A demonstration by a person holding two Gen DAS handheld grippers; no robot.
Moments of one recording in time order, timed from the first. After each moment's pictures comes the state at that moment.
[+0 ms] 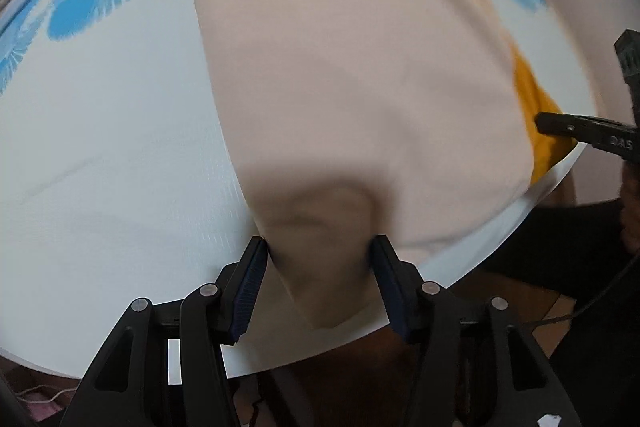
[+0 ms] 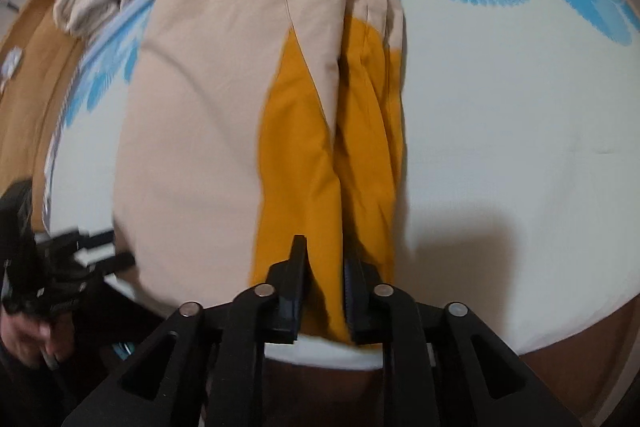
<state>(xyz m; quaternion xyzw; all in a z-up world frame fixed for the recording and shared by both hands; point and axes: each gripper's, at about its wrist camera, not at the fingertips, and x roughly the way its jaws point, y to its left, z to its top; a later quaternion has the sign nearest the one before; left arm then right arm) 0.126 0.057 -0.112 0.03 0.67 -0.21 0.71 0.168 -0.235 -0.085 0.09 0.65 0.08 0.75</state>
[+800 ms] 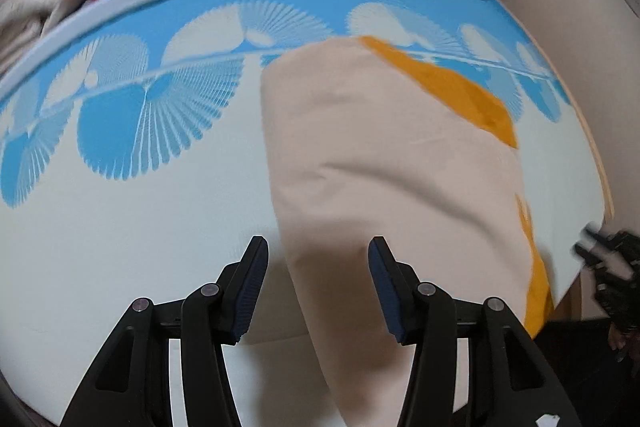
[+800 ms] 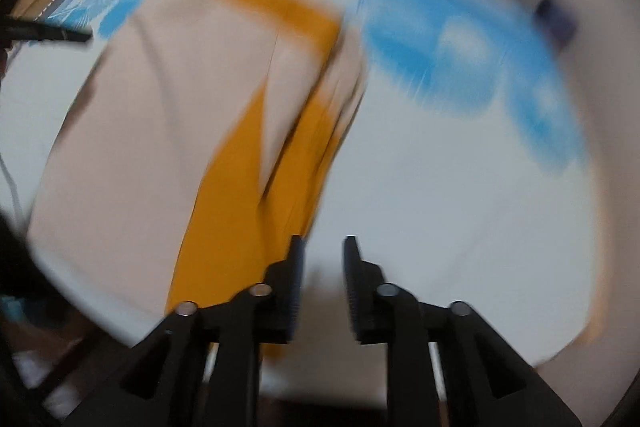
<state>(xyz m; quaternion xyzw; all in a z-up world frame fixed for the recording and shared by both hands) 0.283 0.057 -0.050 -0.02 0.59 -0.17 0.79 0.170 -0.241 -0.030 -0.16 0.54 0.02 0.83</state>
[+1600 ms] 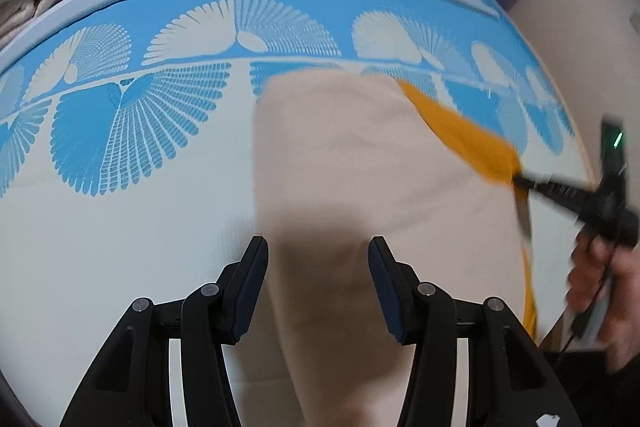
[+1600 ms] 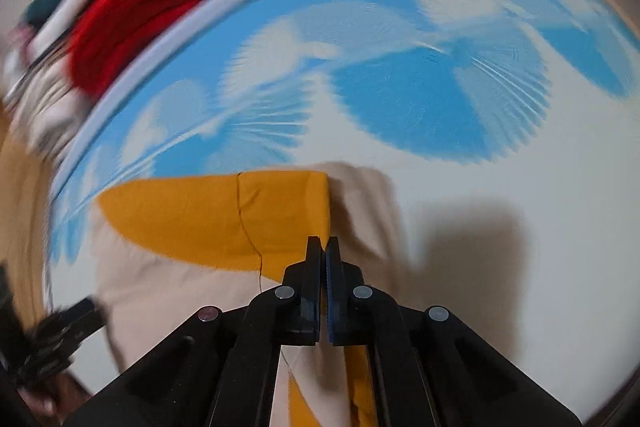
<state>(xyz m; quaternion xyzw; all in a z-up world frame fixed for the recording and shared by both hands) 0.321 0.038 -0.060 -0.07 0.58 -0.17 0.79 0.334 -0.288 -0.101 0.19 0.56 -0.06 0.80</state>
